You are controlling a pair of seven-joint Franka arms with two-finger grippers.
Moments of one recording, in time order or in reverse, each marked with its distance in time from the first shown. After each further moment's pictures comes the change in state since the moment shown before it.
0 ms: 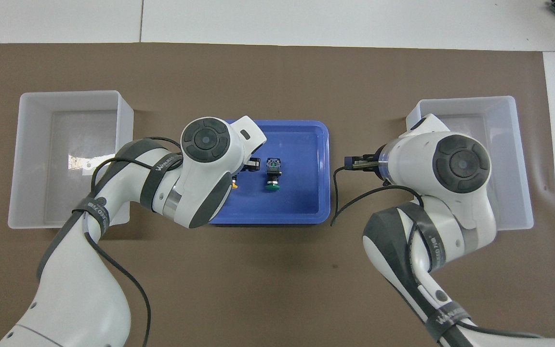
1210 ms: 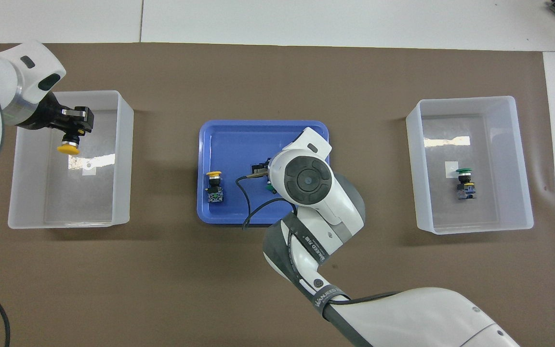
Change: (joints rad) left arm 0.460 -0.132 0.005 0.028 -0.015 -0.166 0.459; right arm 0.237 0.352 0.001 0.275 -0.143 0.087 0.232
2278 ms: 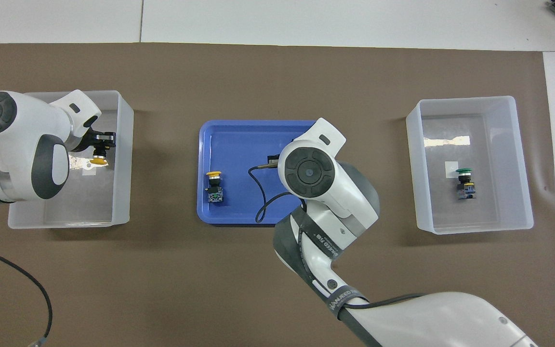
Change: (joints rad) left arm 0.011 0.153 -0.010 -0.217 -0.001 0.431 0.002; right arm -0.041 -0.113 -0.015 -0.003 -0.039 -0.133 0.038
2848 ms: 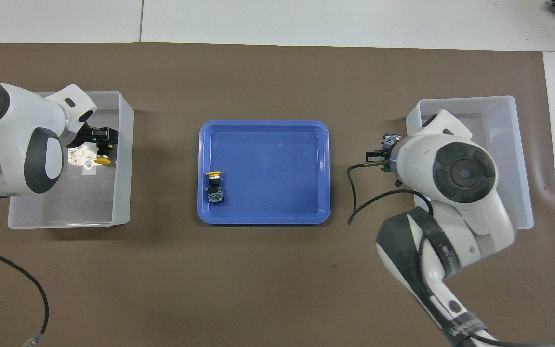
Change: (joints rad) left arm 0.002 -0.004 0.008 0.073 0.001 -0.106 0.005; right arm -0.311 -0.358 -0.001 -0.315 -0.003 -0.021 -0.353
